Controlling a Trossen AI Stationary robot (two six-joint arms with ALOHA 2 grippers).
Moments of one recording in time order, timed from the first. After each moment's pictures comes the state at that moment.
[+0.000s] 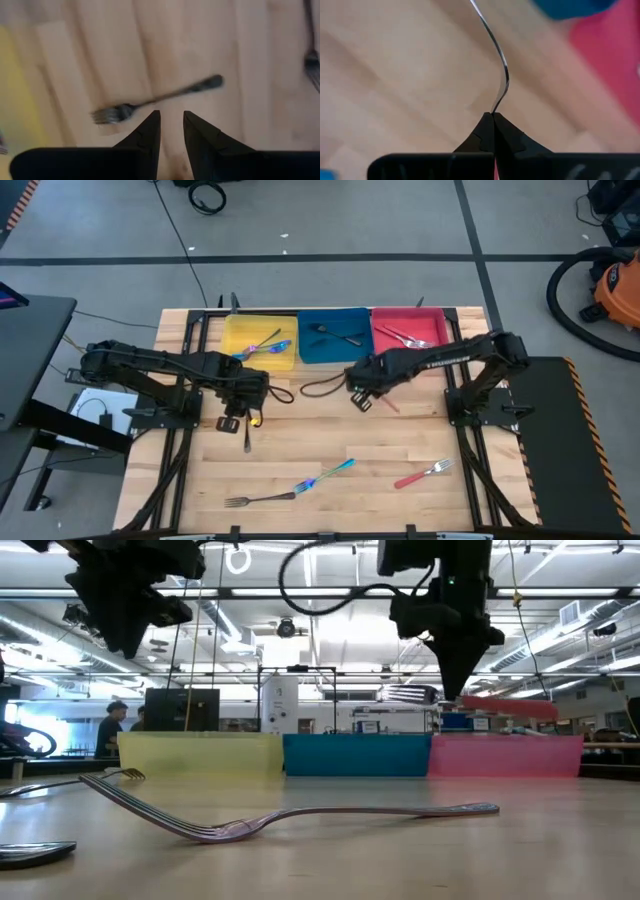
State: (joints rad) left arm -0.08 1.32 1.10 -1.18 0.06 0.12; right arm 0.02 1.64 1.28 -1.11 0.23 0.82
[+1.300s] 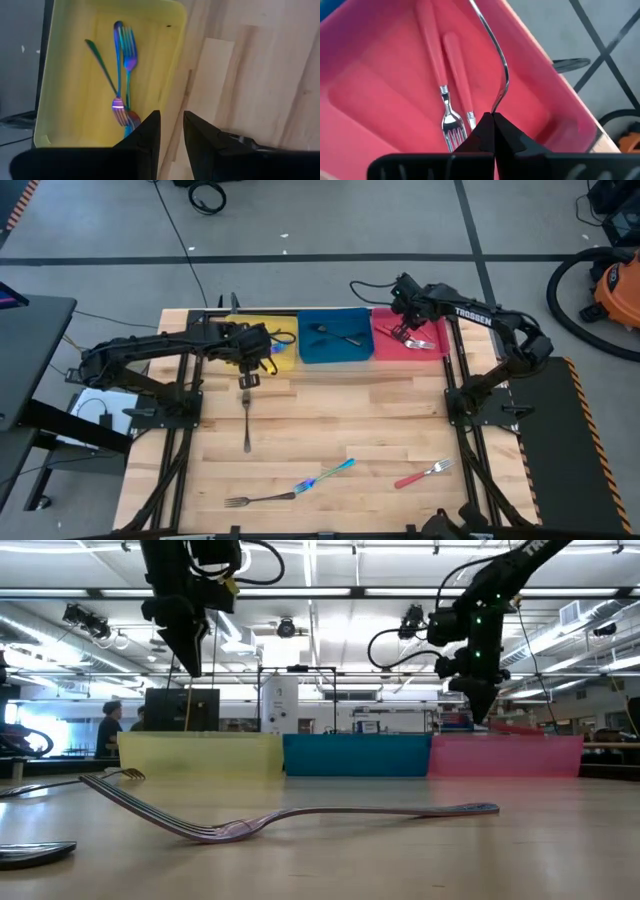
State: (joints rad) left arm 0.28 1.32 1.10 -1.01 -0.25 0.14; right arm -0.86 1.47 1.07 -0.86 0.28 -0.11
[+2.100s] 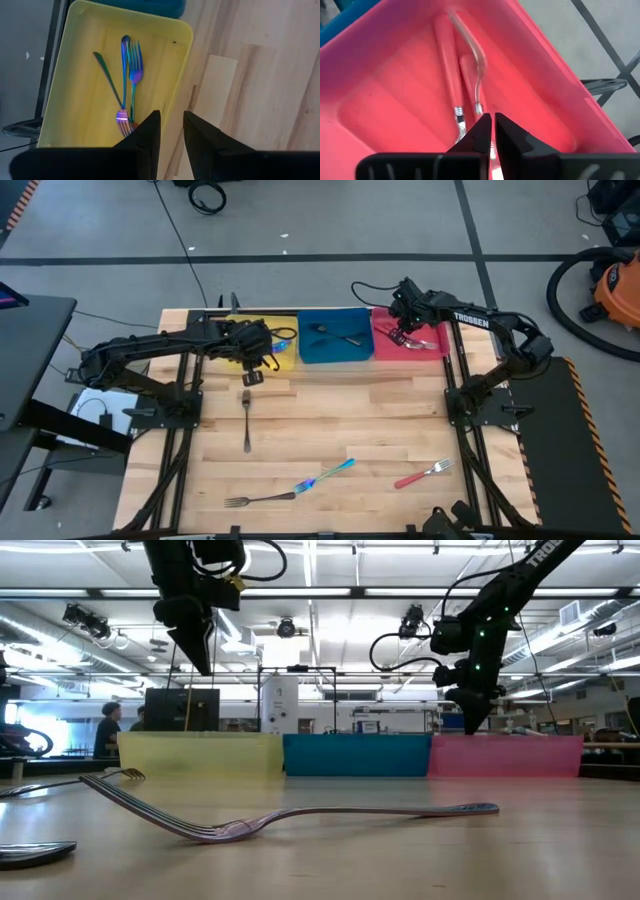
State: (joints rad) left arm 0.30 1.32 1.10 -0.95 -0.25 0.14; right arm -0.88 1.47 0.95 -0.64 0.18 -0.16
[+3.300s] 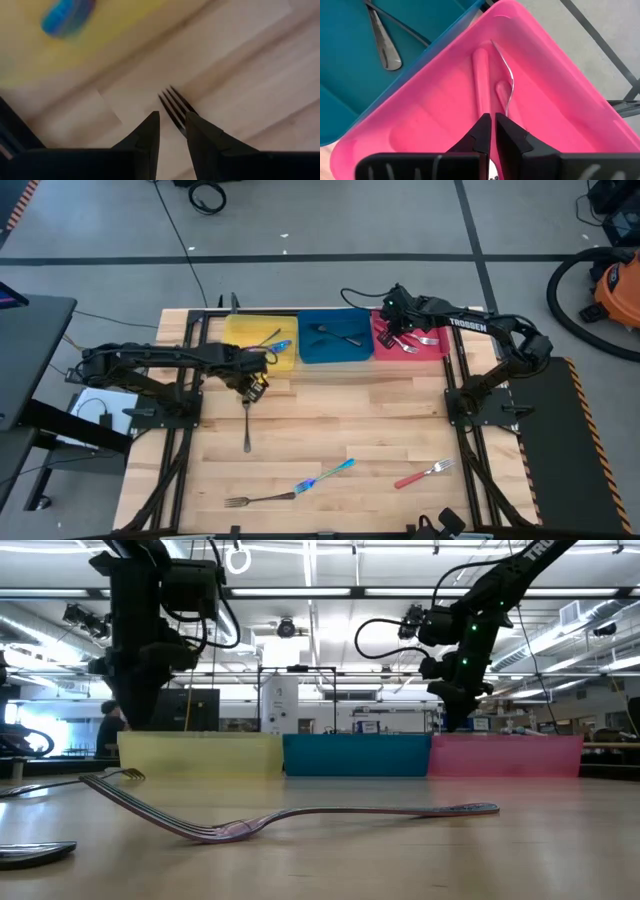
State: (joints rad) left arm 0.21 1.32 0.83 -0.96 -0.15 -0.74; right arm -0.76 1.47 0.95 -0.58 0.19 -0.04
